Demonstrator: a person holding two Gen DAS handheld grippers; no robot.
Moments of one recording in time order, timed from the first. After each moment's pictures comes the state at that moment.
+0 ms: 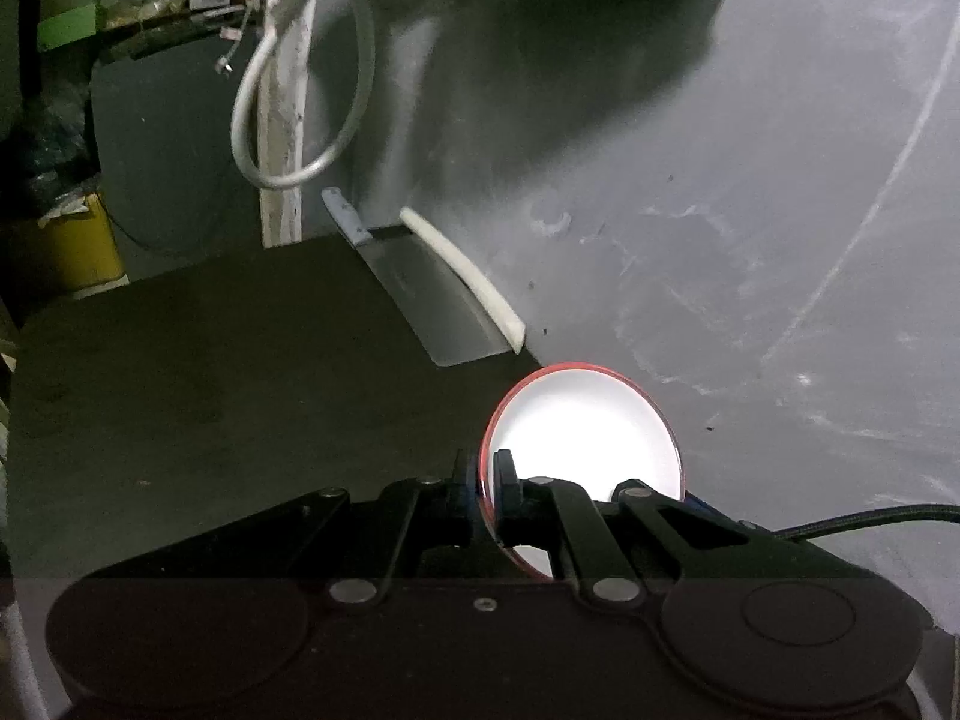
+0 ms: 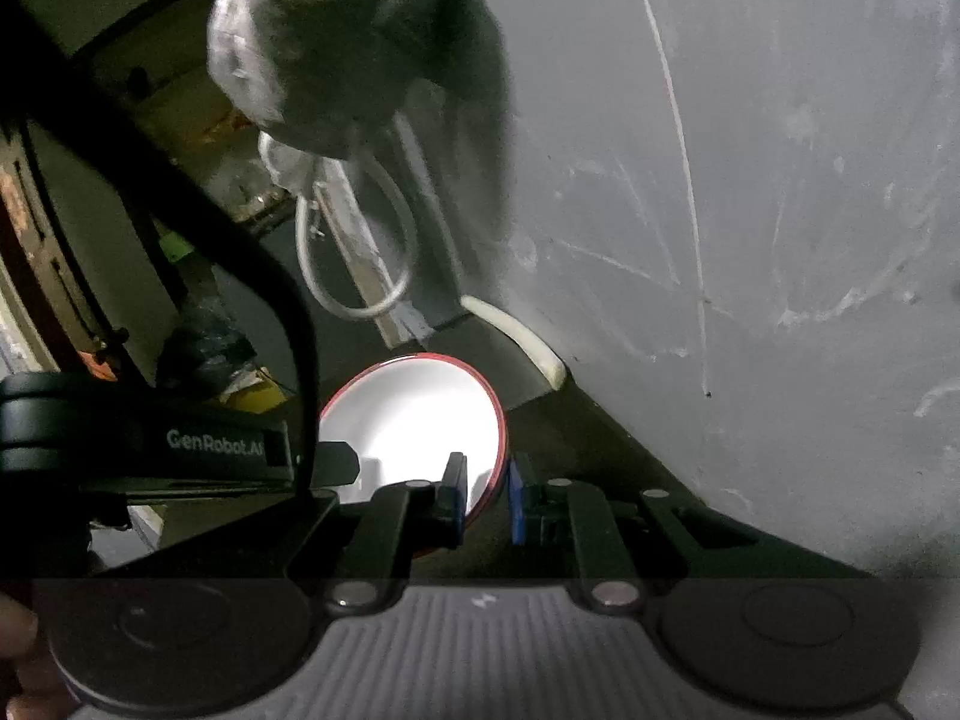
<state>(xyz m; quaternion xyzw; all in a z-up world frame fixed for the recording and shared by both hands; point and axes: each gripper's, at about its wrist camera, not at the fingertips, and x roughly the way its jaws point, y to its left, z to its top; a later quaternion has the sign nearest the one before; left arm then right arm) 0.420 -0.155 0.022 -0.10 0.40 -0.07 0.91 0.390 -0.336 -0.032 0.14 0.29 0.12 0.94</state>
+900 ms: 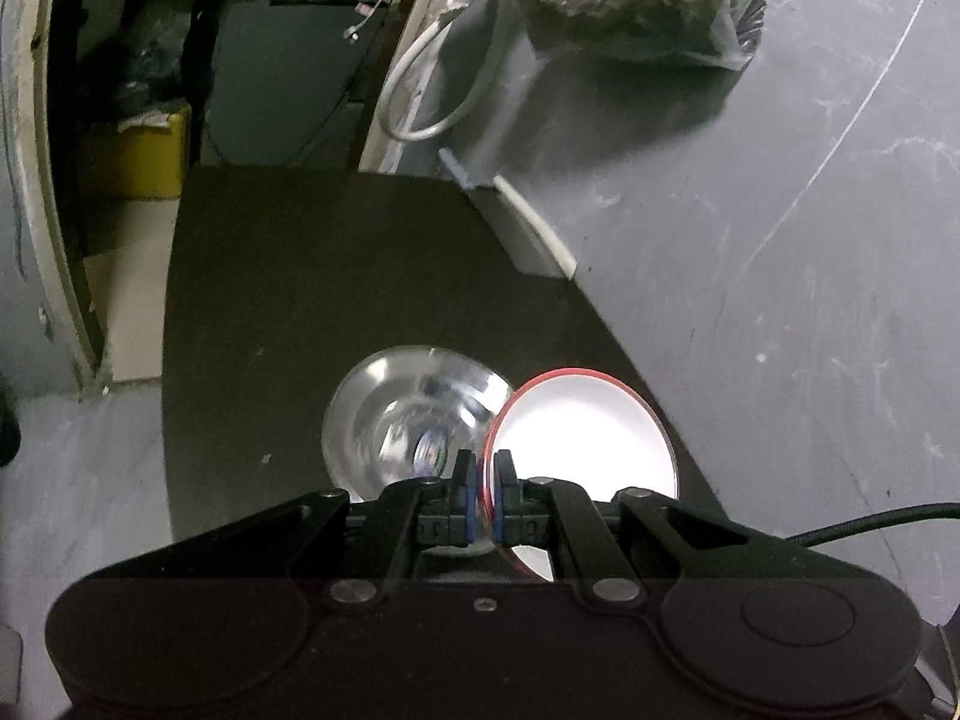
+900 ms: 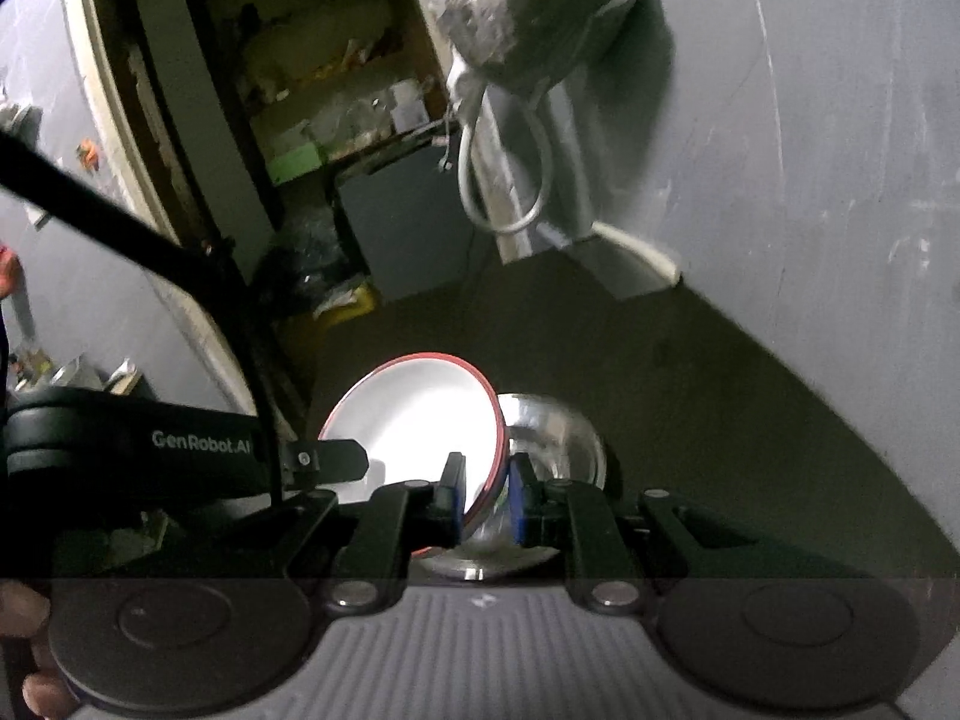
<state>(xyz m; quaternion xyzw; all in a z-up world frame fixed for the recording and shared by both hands) 0.209 -0.070 0.028 -0.19 0.39 -0.05 0.90 0.221 -0.279 -0.013 0.09 0.32 0.20 0.92</state>
